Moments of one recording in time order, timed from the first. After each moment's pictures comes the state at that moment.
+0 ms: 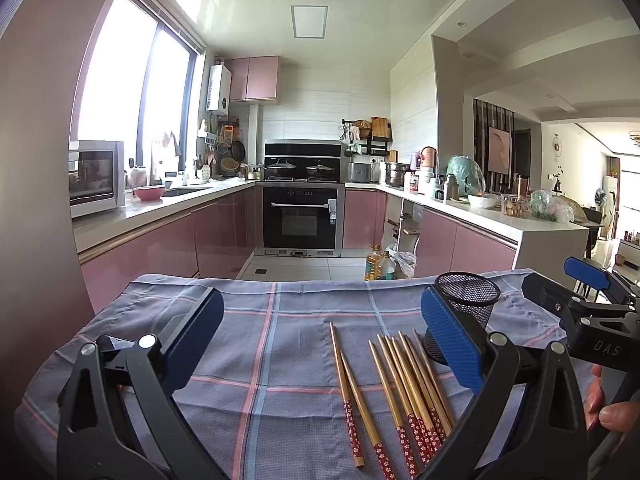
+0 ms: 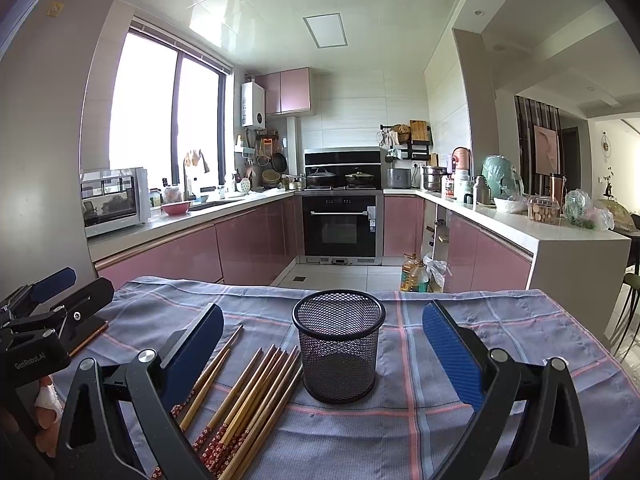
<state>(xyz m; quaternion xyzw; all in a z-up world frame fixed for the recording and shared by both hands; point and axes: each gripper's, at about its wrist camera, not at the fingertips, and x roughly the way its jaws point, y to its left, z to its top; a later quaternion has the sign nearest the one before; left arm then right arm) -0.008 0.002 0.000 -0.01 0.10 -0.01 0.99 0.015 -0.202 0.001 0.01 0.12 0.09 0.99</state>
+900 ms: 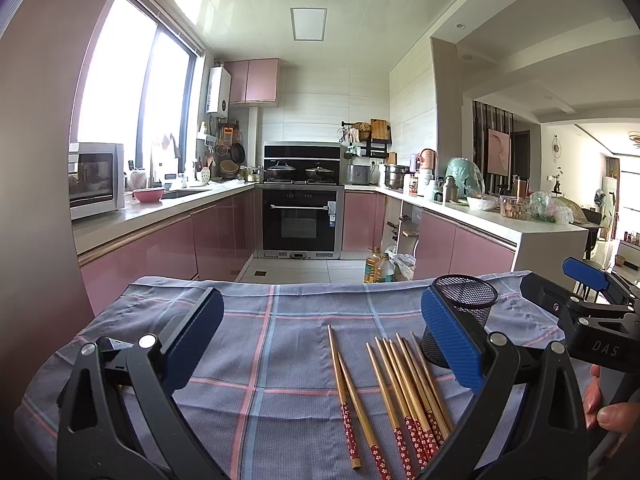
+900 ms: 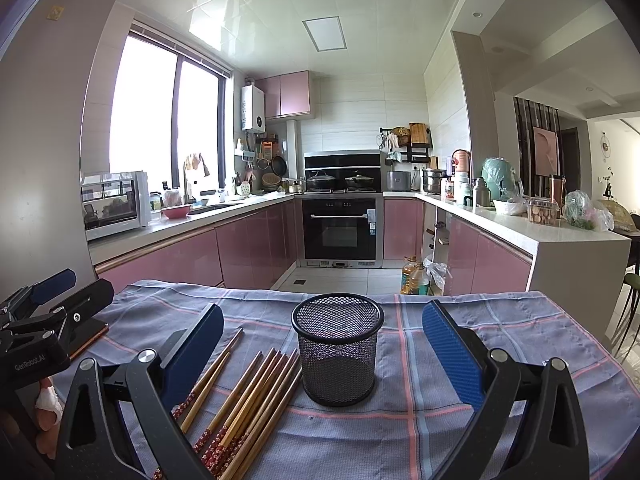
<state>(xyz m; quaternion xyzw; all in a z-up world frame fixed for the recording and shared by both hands) -0.008 0.002 -0.001 -0.01 0.10 -0.01 1.00 0.014 -0.204 0.001 0.01 0.11 0.10 0.99</state>
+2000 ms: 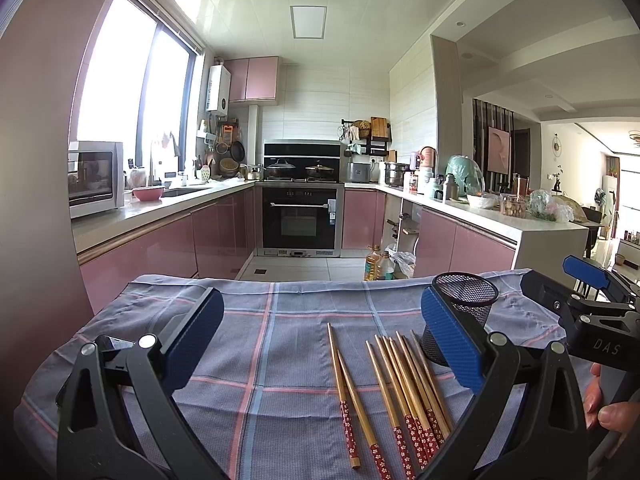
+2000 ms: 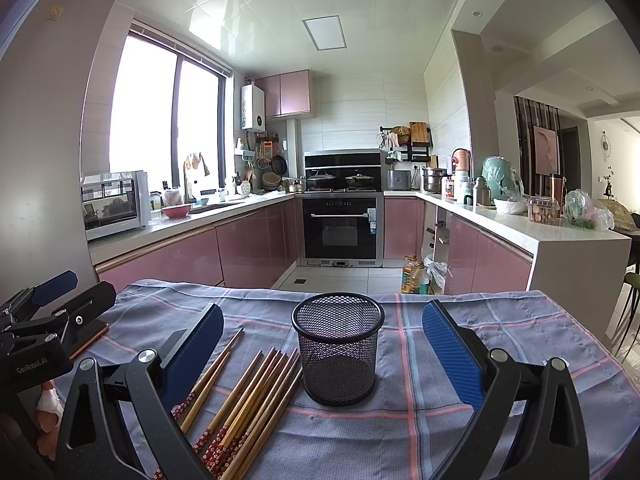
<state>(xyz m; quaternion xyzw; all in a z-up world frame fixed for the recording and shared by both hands) -0.008 0.001 -0.001 -0.01 0.10 -0.01 0.99 0.015 -0.206 0.000 0.01 0.11 0.10 0.99</state>
